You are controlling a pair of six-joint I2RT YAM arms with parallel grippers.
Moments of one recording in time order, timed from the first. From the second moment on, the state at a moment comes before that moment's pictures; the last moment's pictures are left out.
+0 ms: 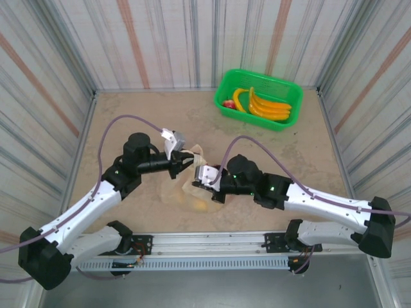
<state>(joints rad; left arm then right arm) -0.59 0.99 0.76 -0.05 0.65 -0.10 1.12 1.10 0.82 -0.18 -0.16 -0.32</state>
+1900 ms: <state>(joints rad) -0.56 0.97 0.86 -0.20 0.67 -0.12 1.03 1.05 0.75 -0.11 -0.15 -0.30</state>
